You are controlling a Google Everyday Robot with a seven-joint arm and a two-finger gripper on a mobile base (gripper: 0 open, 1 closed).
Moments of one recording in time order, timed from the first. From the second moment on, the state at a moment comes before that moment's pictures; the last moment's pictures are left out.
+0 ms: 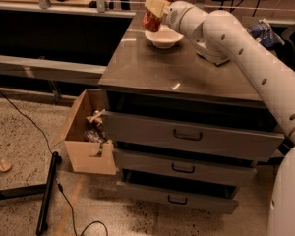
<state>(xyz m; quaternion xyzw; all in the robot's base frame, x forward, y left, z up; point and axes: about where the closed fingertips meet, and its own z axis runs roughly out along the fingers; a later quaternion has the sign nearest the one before) 0.852 -0.048 1.000 -0.09 0.68 0.33 0.65</state>
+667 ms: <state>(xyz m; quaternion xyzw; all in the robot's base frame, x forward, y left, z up) 0.900 -0.077 0.989 -0.04 0.68 0.30 0.67</state>
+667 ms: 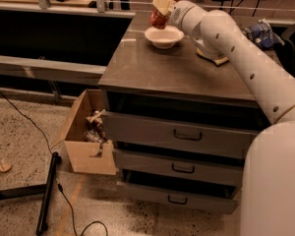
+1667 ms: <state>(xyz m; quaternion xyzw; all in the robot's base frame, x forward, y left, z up) 0.950 -0.093 0.937 -0.03 0.72 0.27 0.64</state>
